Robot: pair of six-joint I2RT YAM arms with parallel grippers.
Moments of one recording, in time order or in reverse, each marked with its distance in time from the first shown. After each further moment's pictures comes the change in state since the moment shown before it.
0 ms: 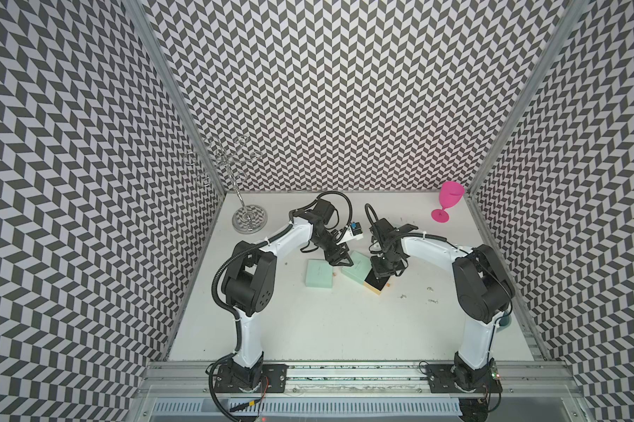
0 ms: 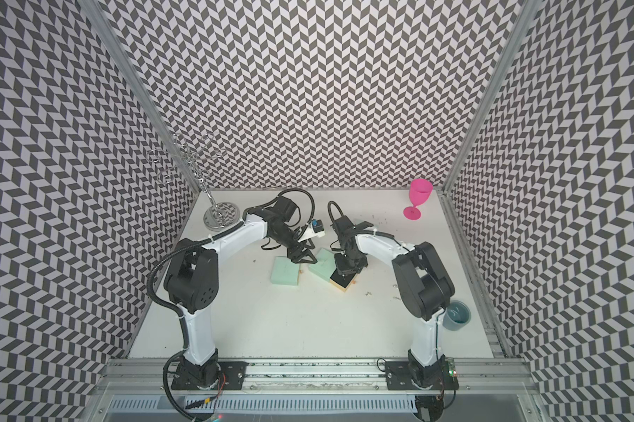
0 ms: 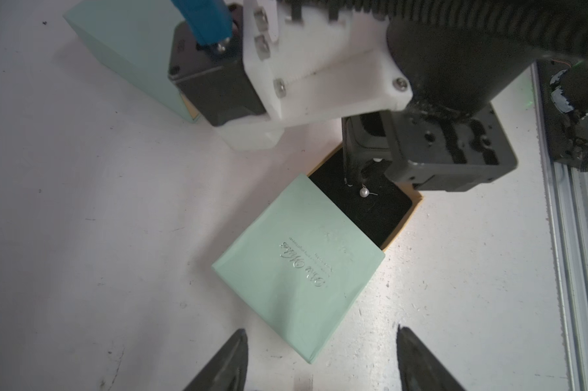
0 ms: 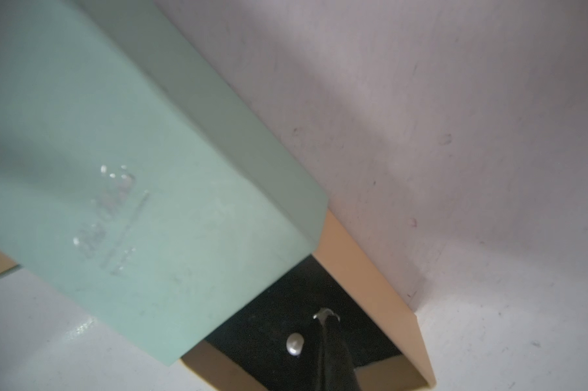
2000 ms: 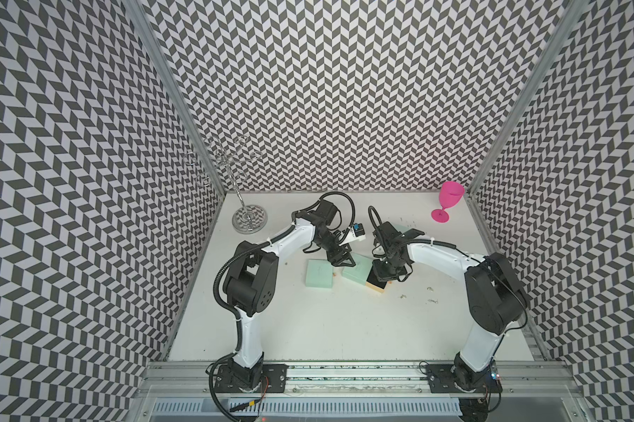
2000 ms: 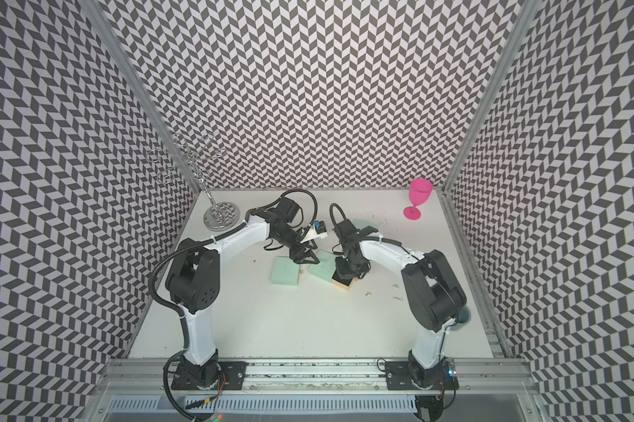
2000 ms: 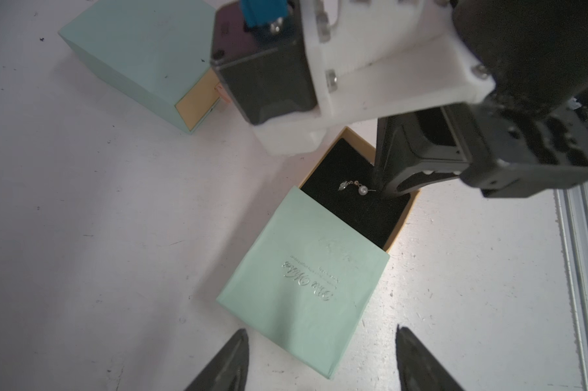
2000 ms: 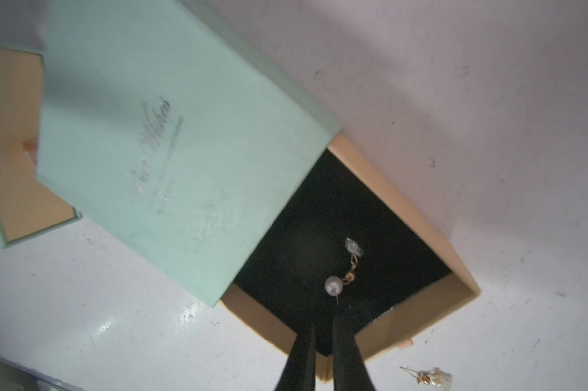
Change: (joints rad) left arm -0.020 0.005 0.001 0.030 -0.009 -0.001; right arm 0.020 -0.110 -0.097 0.024 -0.035 0.052
